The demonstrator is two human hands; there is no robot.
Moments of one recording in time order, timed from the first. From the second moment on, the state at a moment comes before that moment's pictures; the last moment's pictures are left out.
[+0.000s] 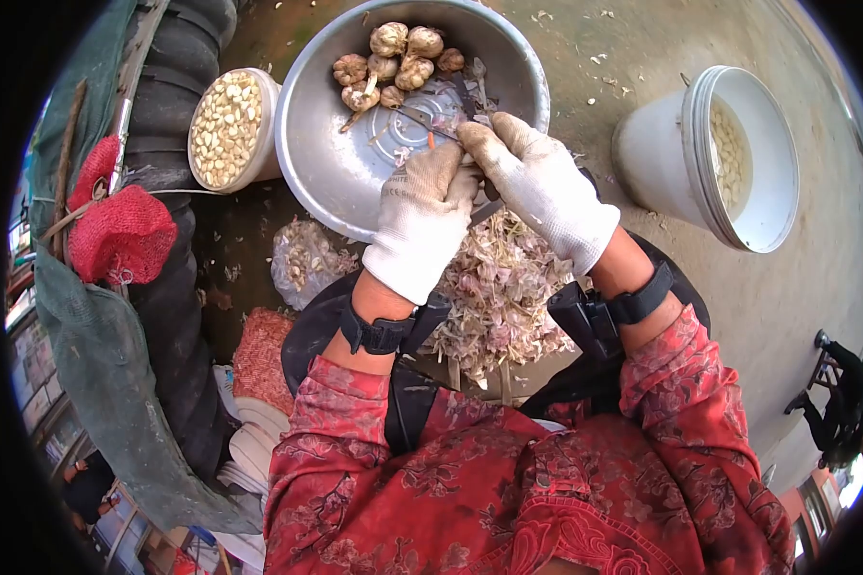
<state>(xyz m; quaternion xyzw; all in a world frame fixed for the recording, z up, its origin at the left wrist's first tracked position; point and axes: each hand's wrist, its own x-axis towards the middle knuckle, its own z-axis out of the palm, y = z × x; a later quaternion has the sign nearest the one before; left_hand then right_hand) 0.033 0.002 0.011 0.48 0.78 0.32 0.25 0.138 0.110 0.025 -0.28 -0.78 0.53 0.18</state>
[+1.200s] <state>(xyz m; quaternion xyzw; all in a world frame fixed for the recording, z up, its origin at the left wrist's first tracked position) 0.052 0.003 0.009 0.24 0.65 0.54 0.48 0.277 0.265 0.052 -0.13 0.21 0.76 0.60</state>
